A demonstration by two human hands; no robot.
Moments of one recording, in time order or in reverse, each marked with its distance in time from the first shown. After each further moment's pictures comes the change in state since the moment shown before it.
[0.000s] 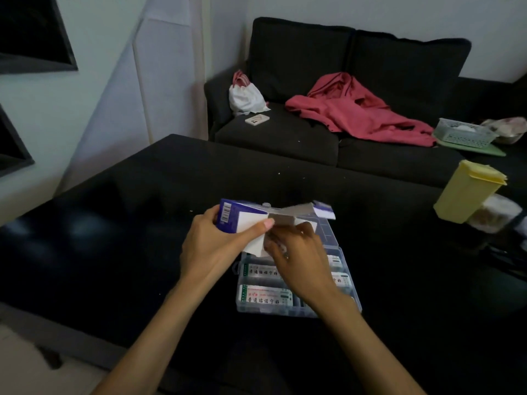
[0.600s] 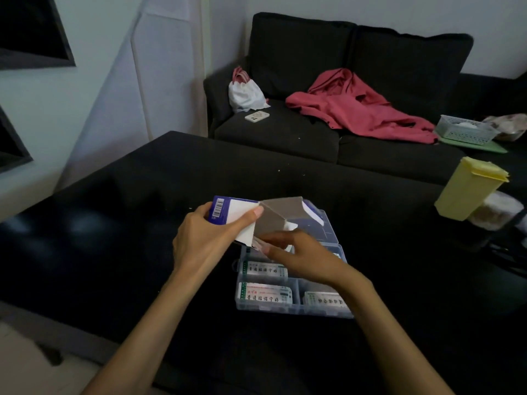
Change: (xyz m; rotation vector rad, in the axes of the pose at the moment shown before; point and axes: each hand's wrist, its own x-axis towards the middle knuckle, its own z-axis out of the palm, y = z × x) left_hand 0.005 0.004 -0.004 0.045 0.093 -0.079; right_hand 0.017 0.019 -0.011 0.384 -0.509 0.106
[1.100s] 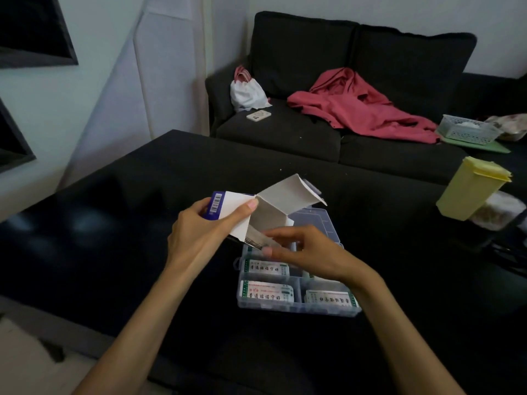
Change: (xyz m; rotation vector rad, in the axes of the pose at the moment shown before) left_hand -0.001 -0.002 -0.014 -0.106 -0.051 0.006; right_hand -0.013 -0.008 -0.014 0.192 -0.049 -0.092
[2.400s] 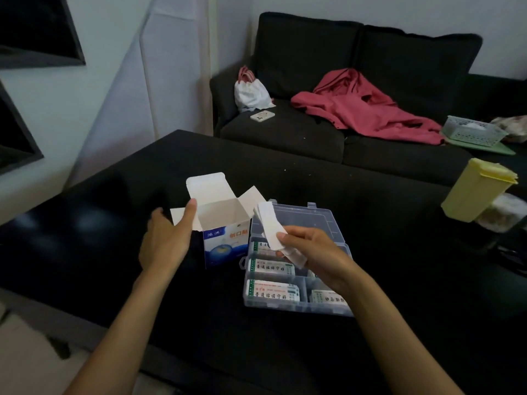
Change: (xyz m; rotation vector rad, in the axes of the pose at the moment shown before) left_hand 0.032 -0.034 -0.029 0.230 0.224 -0.180; right_hand 0.005 -0.002 0.019 0.502 0.226 0.361
